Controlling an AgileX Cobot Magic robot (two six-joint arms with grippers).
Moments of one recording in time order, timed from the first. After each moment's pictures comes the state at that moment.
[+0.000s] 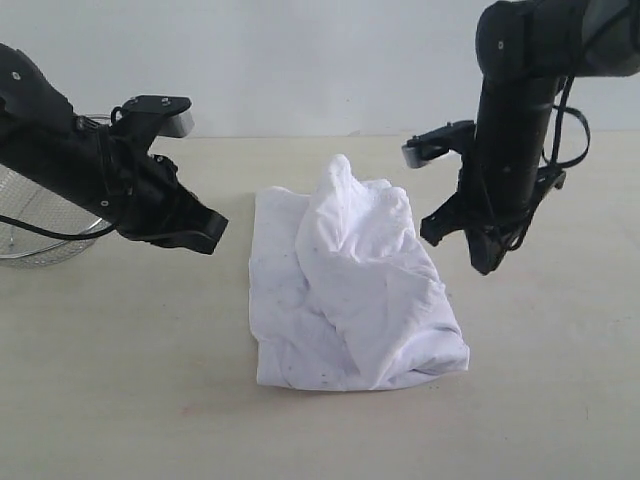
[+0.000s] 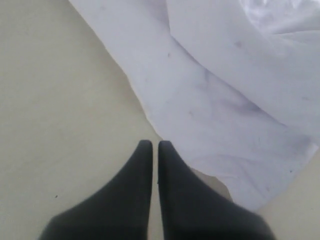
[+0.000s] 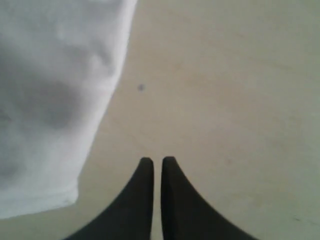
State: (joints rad) left arm -0.29 1.76 -1.08 -0.63 0.58 0.69; right arm 0.17 2.05 -1.55 0.03 1.21 -0.24
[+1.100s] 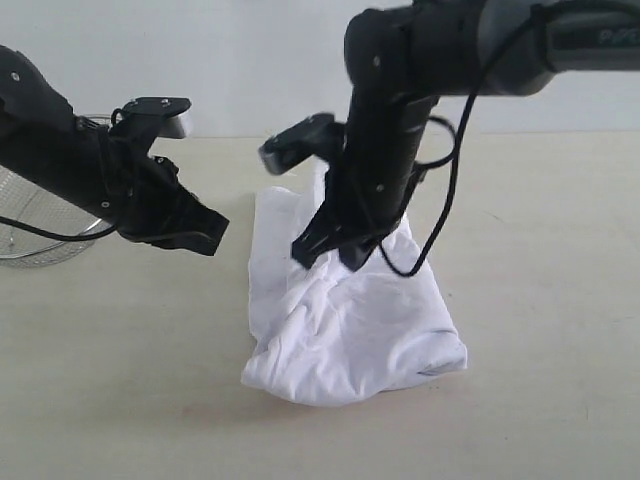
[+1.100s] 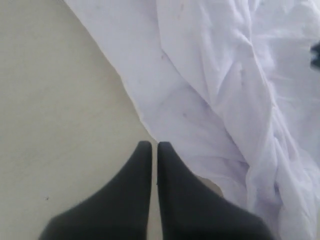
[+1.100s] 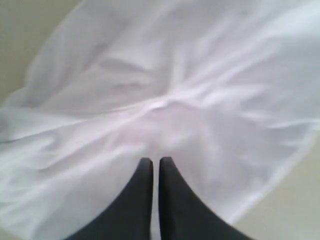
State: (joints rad) left arm -0.29 1.76 -1.07 -0.66 0.59 0.71; right arm 0.47 1.98 -1.55 0.02 1.01 -0.22
